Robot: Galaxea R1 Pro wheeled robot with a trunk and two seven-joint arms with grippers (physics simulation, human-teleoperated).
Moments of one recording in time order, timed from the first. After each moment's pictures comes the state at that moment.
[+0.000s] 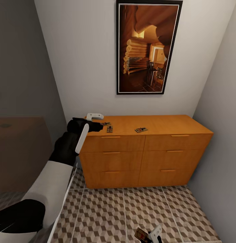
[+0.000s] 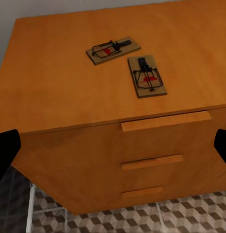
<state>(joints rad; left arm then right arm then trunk) -1.04 -0.12 -0.15 -1.17 0.08 1.01 0.14 -0.44 -0.01 -0.06 -0.02 0.36 -0.51 0.40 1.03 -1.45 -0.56</state>
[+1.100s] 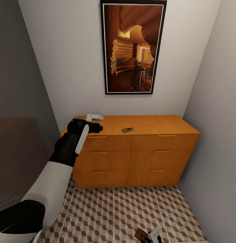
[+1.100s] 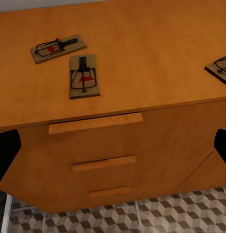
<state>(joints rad) -1.04 -0.12 -0.15 -1.16 0.08 1.01 0.14 -0.44 -0.01 -0.06 -0.02 0.36 -0.51 0.40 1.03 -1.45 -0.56</state>
